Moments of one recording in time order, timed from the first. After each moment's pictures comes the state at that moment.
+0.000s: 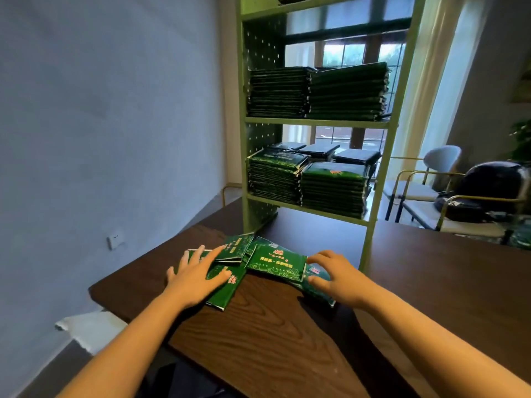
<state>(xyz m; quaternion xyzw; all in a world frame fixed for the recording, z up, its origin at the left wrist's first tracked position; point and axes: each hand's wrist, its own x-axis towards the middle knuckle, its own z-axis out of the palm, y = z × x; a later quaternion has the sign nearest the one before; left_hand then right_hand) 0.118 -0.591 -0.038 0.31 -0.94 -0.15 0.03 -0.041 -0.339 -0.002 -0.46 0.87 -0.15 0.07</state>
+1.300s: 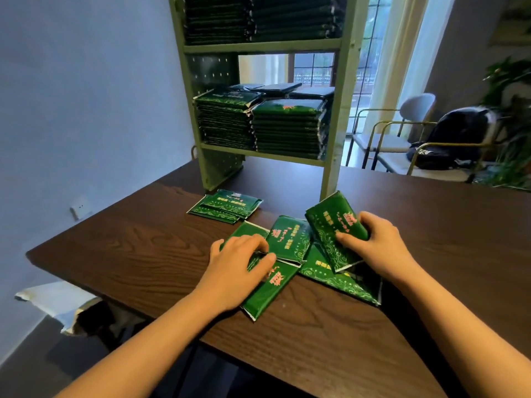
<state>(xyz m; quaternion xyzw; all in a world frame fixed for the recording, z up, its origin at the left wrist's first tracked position) 0.093 -0.433 -0.056 0.10 -0.96 -0.24 0.13 -0.053 -0.224 -0.032 -0.28 0.86 -0.43 -0.05</state>
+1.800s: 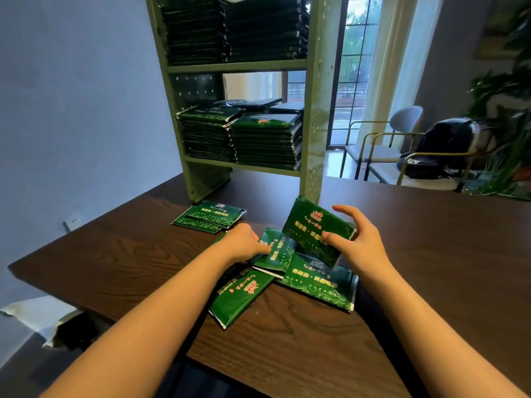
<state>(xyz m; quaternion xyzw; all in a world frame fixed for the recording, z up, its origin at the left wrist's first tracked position) 0.014 -0.426 -0.028 0.23 -0.91 -0.35 0.00 -0.051 -0.216 -0.027 -0.24 0.70 -0.67 0.04</state>
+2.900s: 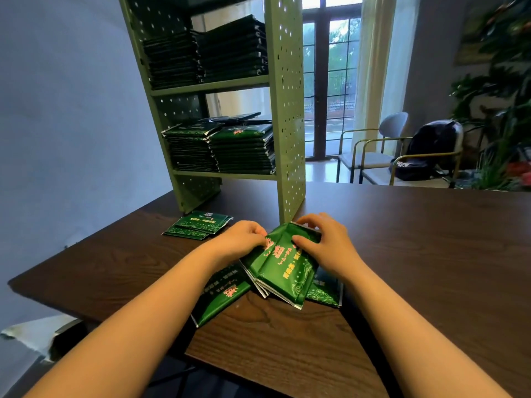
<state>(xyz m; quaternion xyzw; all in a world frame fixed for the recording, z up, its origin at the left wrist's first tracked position) 0.019 -0.386 -0.011 0.16 -0.87 -0.47 0.03 -0.055 -0.211 -0.034 -0.36 0.81 -0.45 -0.10</state>
